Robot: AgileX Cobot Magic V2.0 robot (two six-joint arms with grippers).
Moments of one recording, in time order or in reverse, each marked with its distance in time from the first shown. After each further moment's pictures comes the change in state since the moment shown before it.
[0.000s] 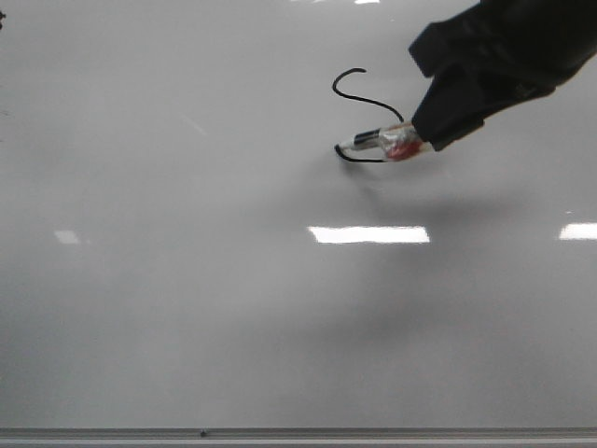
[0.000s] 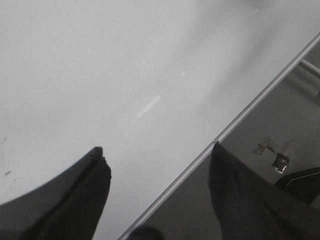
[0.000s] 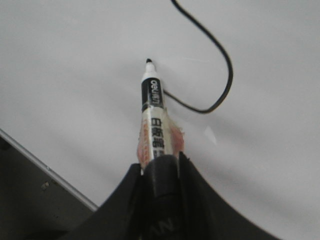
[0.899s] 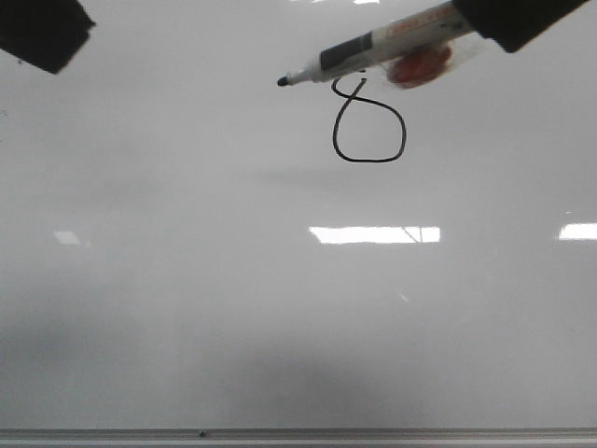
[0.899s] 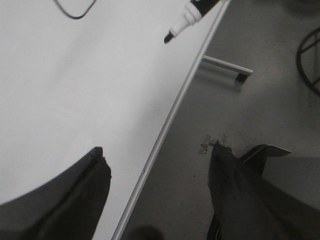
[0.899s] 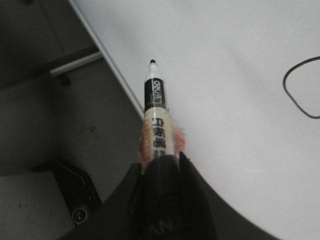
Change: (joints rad) left arm -0.109 0.082 -0.010 -0.348 0.068 0.436; right arm 0.198 -0.390 0.020 -0.005 0.414 -0.204
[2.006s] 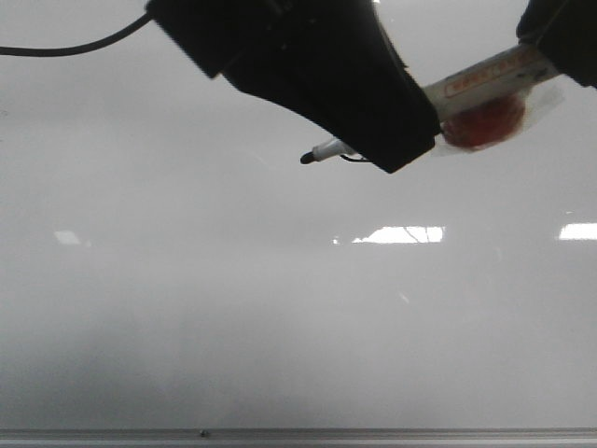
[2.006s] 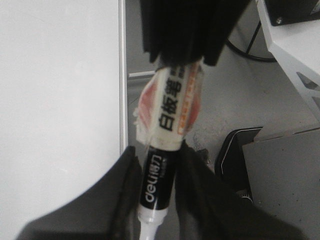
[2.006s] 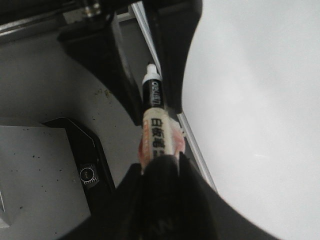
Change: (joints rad) left arm -0.353 0.374 -0.208 -0.062 -0.094 0.228; right arm 0.003 -0.022 0.000 -0.009 0.137 -0.087
